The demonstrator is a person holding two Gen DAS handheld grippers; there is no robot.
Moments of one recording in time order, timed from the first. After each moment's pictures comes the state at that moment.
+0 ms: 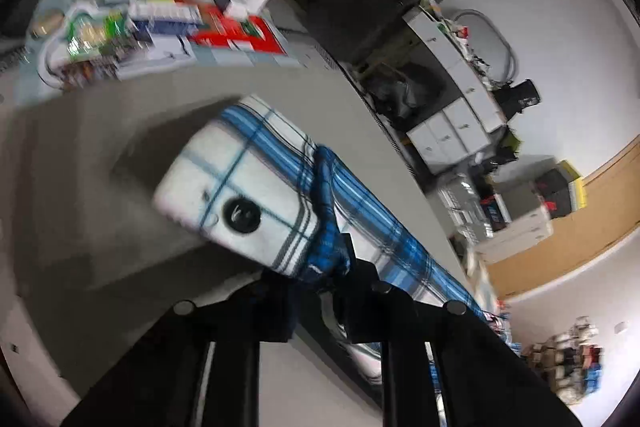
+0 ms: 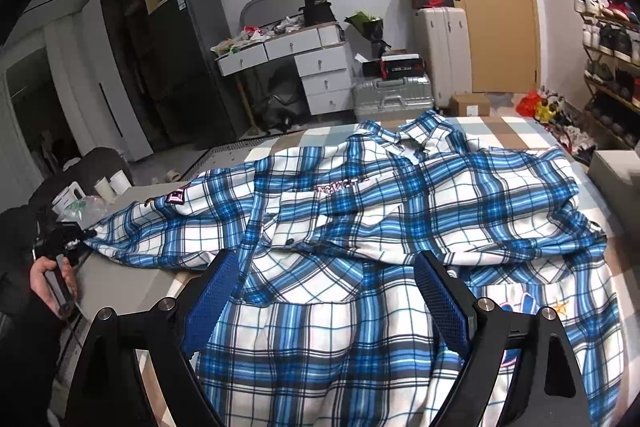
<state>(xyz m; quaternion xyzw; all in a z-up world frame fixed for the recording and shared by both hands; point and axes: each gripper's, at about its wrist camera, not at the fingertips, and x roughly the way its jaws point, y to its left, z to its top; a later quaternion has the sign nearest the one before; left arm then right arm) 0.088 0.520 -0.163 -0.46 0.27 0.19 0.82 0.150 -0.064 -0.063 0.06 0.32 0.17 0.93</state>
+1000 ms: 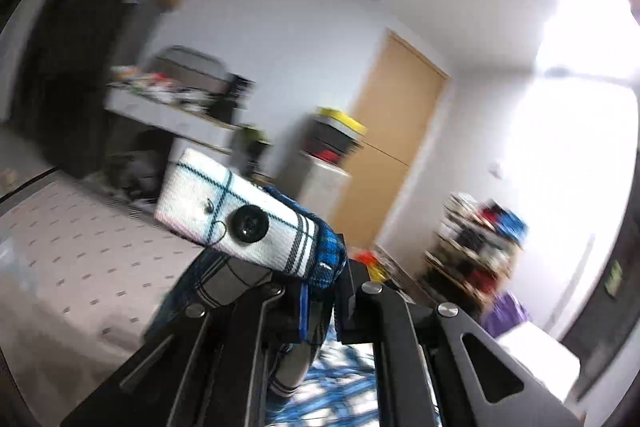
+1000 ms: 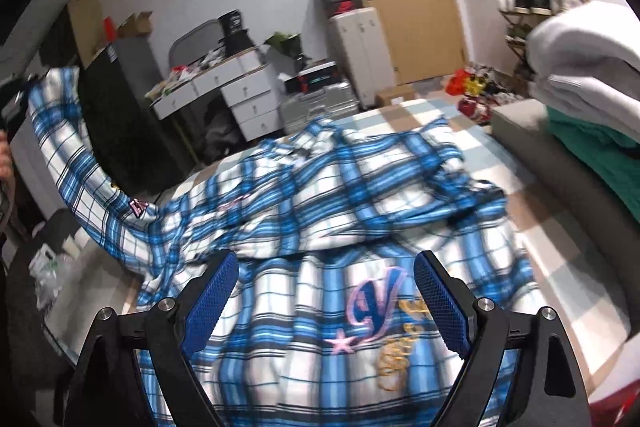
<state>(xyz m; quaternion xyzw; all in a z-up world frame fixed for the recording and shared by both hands) 0.189 0.224 0.094 -0.19 0.12 -0.18 0.96 0.119 -0.199 -0.072 0.14 0.31 0.06 0.94</state>
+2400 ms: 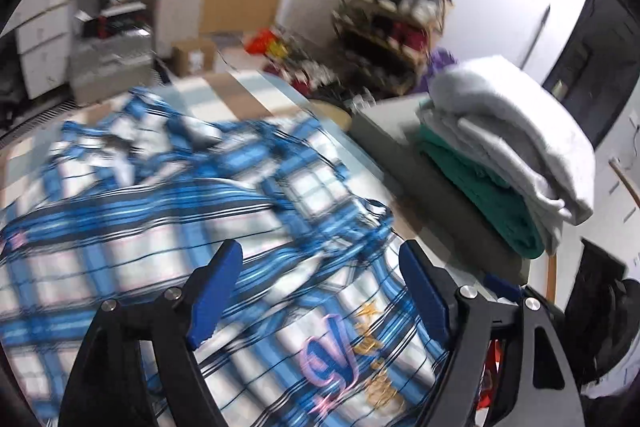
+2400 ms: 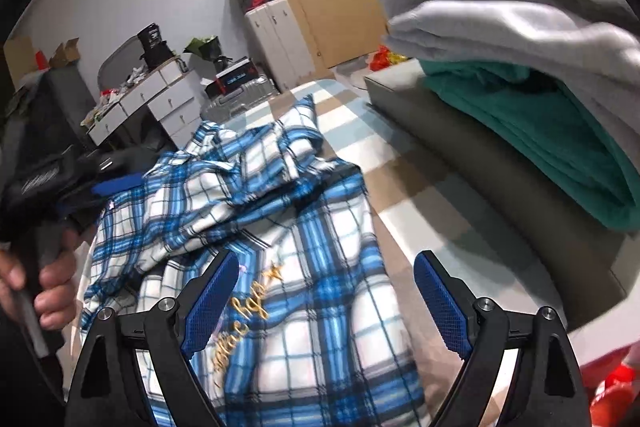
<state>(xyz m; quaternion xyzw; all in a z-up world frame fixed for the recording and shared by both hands) 0.224 -0.010 -0.066 -0.01 0.41 -0.35 0.84 0.116 -0.312 -0.103 0.18 0.35 -0.04 0.92</state>
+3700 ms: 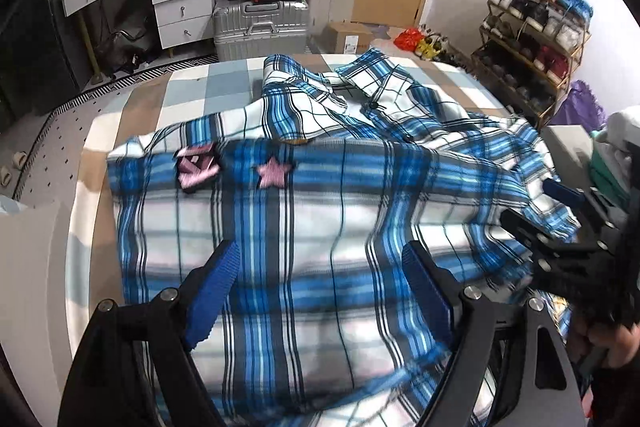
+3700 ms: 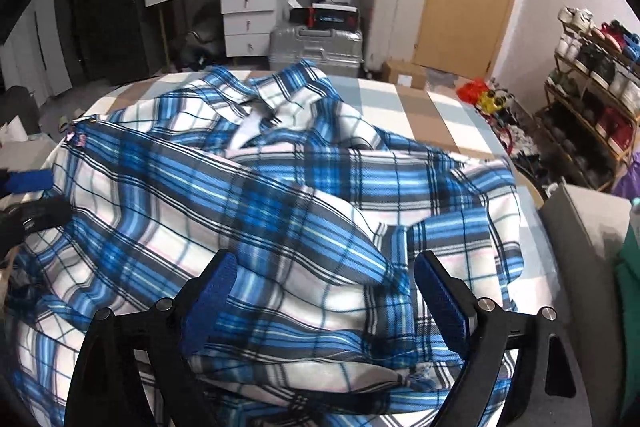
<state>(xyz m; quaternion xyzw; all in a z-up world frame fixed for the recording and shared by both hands) 0.271 0.098 -0.110 0.01 0.46 -0.13 0.88 0.308 -0.164 -0.132 -0.07 0.41 0.06 0.91</state>
